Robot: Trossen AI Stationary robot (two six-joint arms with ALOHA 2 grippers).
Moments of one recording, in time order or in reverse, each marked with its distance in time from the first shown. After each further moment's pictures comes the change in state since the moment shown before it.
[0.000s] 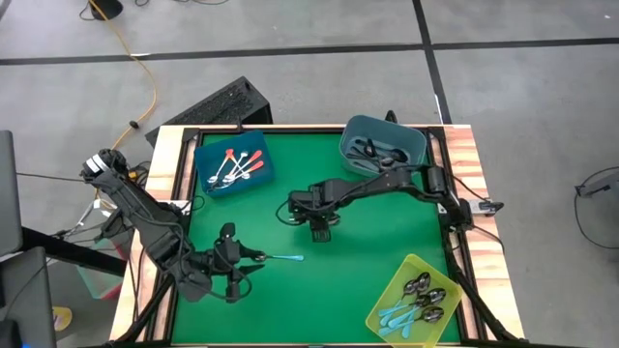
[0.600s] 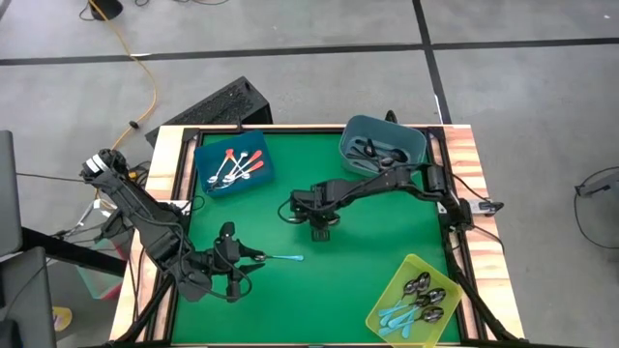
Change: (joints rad) left arm 0.000 0.000 0.000 0.000 -0.008 -0.010; right arm -0.023 0.006 -0.073 0.093 0.002 0.035
